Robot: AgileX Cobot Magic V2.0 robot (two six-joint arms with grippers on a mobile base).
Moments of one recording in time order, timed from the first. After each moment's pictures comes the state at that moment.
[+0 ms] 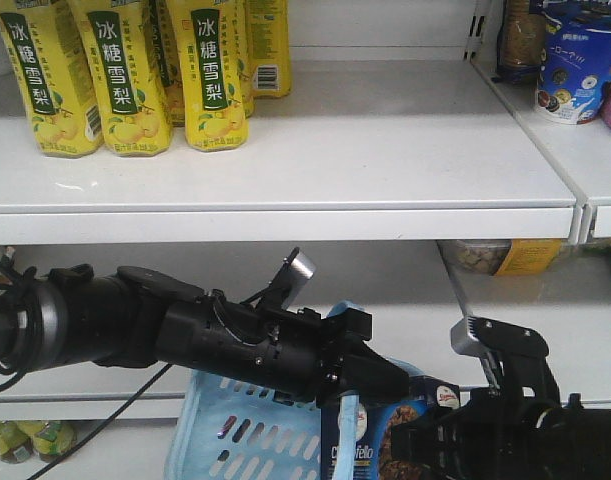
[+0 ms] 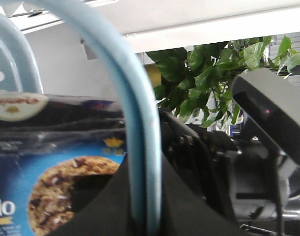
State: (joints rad) left arm -0.58 1.82 -1.01 -1.69 0.93 0.79; right arm 0.49 1.18 -0.44 0.82 0.35 -0.29
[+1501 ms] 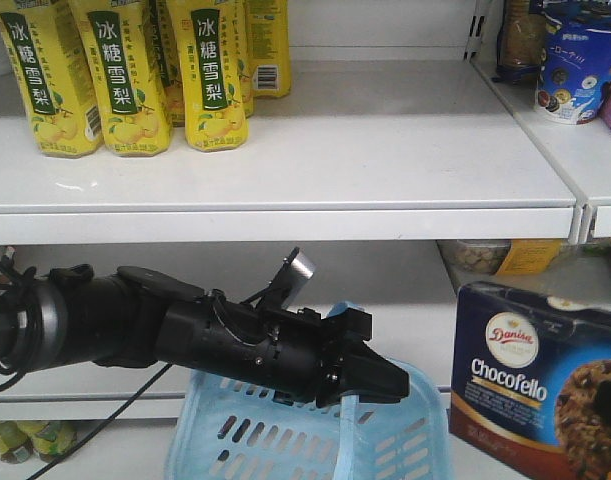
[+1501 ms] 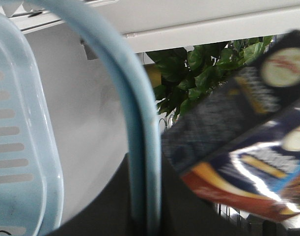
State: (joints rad) left arm -0.58 1.82 -1.01 -1.69 0.93 0.79; right arm 0.49 0.31 -0.51 -0.05 0.61 0.33
